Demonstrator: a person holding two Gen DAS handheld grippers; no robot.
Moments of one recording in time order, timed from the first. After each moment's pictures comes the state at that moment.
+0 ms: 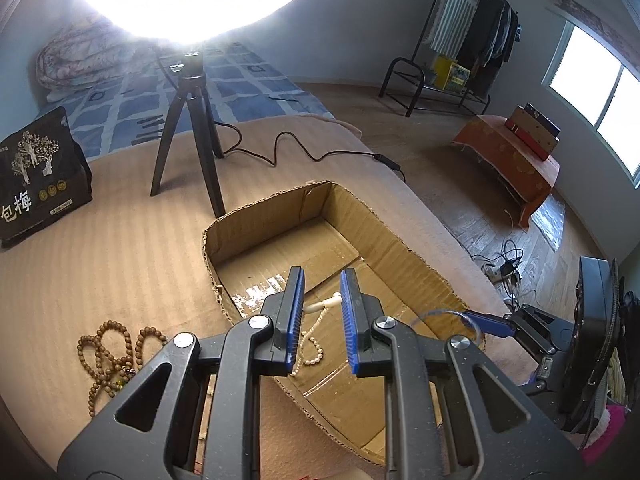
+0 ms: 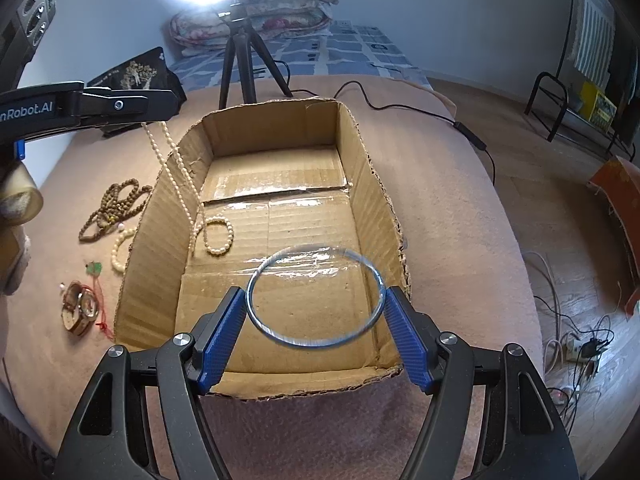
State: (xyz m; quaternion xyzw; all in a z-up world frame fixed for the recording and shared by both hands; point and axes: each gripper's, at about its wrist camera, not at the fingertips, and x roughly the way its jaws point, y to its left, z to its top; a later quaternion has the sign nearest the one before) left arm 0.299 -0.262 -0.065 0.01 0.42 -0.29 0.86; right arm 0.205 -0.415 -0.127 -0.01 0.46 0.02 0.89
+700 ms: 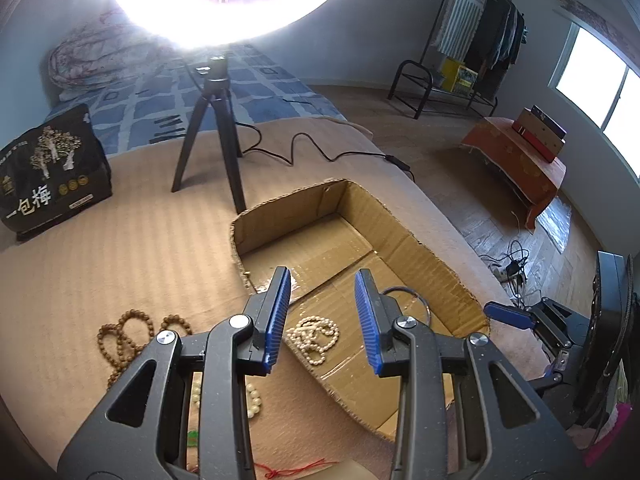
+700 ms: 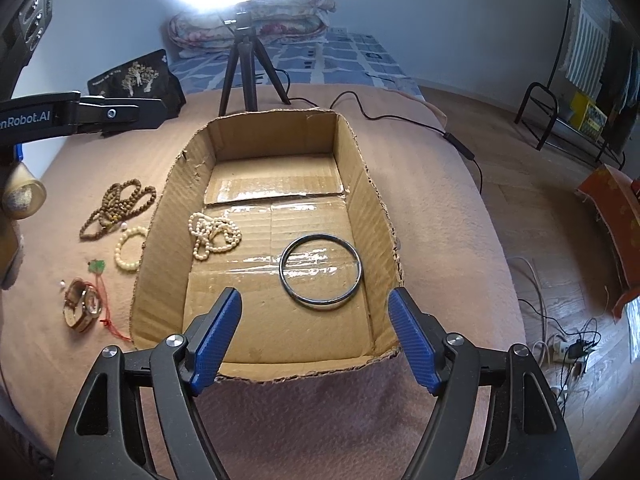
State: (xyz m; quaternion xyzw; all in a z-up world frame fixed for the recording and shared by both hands) left arm 0.289 -0.238 -0.056 0.01 0.41 -0.28 0.87; right arm 0.193 -0.404 -0.114 -0.02 0.45 0.01 0.89
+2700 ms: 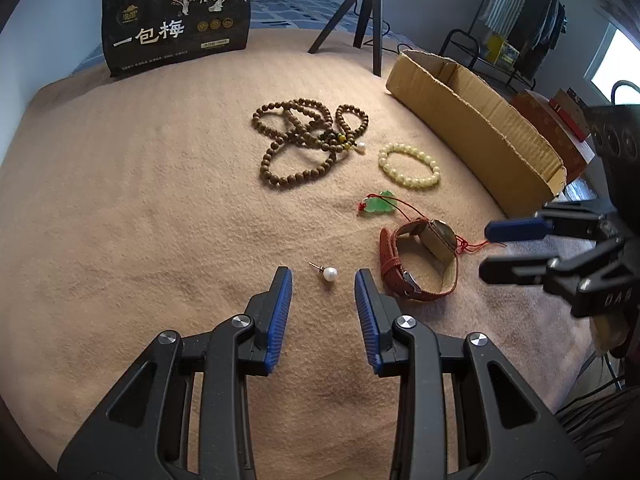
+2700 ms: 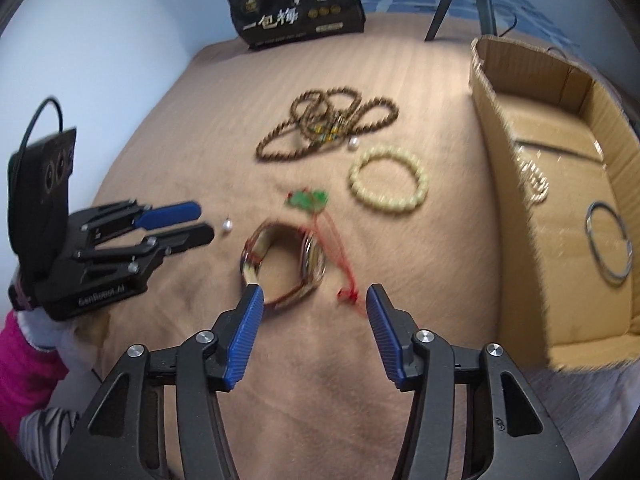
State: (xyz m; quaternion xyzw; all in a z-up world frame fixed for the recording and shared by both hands) left arm 0.190 -0.036 -0.166 0.01 0.48 -0.22 0.85; right arm 0.188 -0.233 -0.165 0.02 0.54 0.23 0.81
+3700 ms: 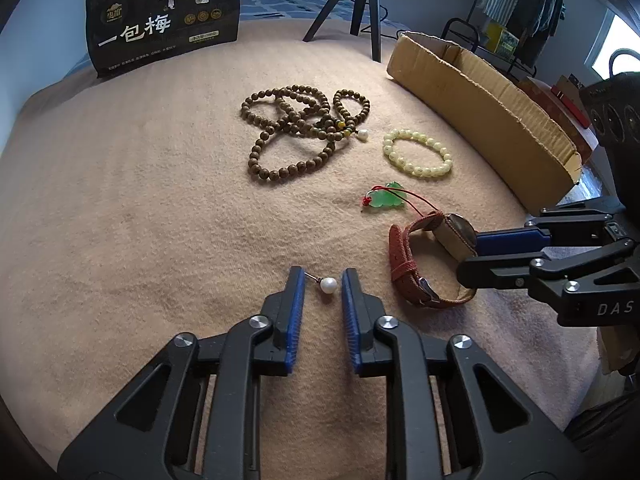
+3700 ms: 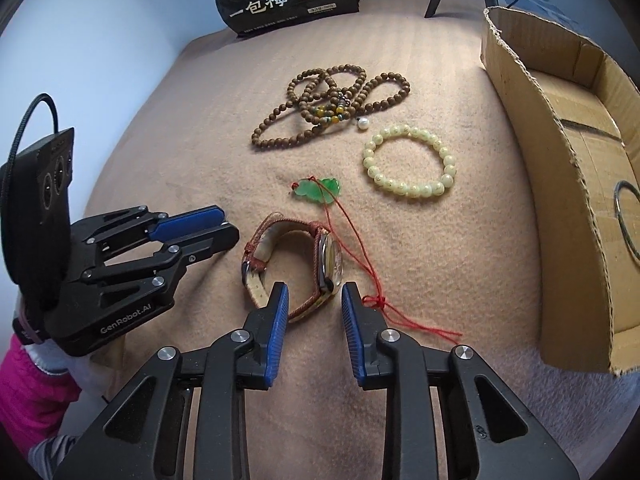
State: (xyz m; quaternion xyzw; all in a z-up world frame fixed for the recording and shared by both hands) left arm 0.201 -0.049 -0.185 0.04 0.48 -0.22 0.85; right arm 0.202 -0.212 -0.184 0.04 0.56 0.21 0.80
